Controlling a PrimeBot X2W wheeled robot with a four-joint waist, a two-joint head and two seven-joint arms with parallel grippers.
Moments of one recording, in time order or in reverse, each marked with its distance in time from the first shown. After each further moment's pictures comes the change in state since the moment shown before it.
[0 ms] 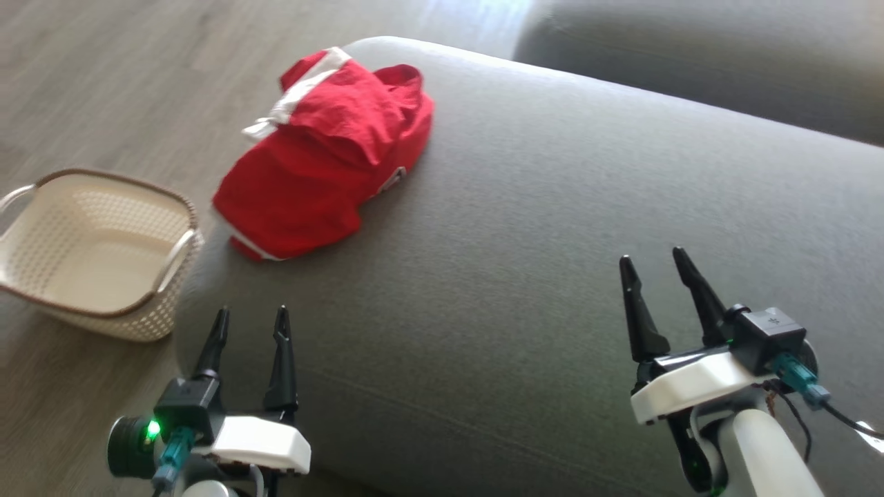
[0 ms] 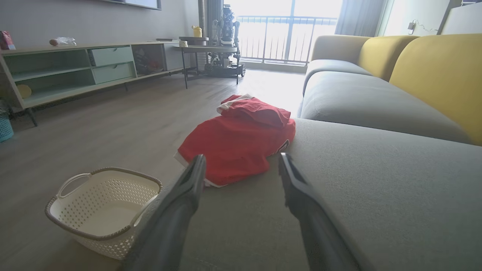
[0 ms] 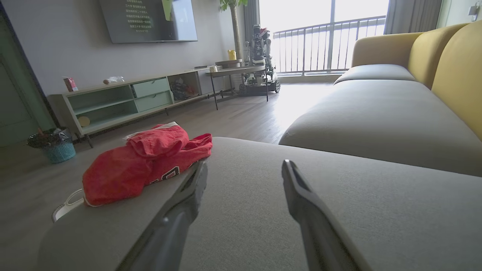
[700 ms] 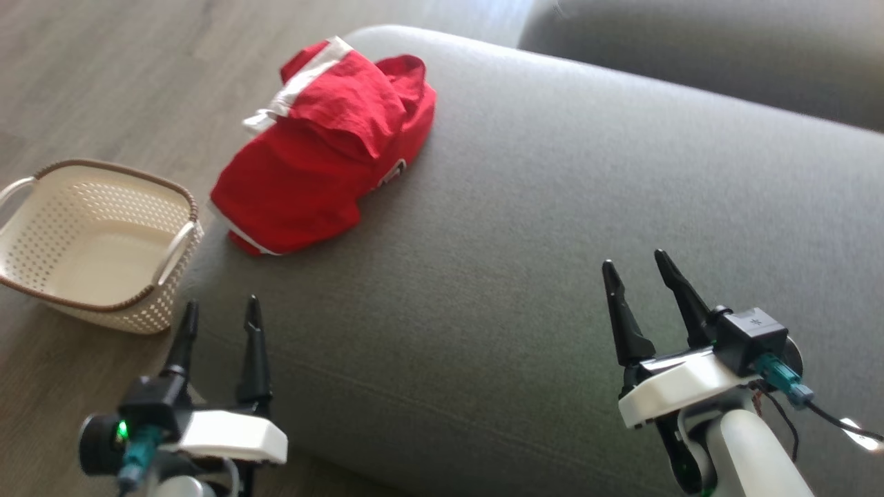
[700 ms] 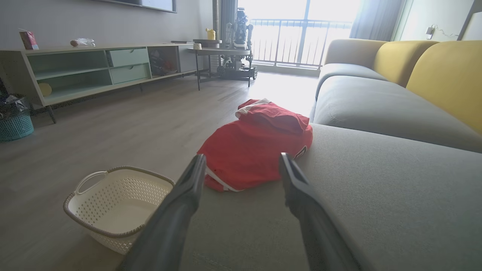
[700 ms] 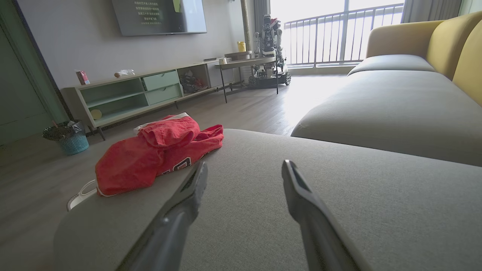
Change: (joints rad) left arm 0.001 0.000 0.067 -0.026 -0.013 -0.022 0.000; right arm -0.005 0.000 0.039 0.009 -0.001 0.000 0.000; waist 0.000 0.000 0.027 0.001
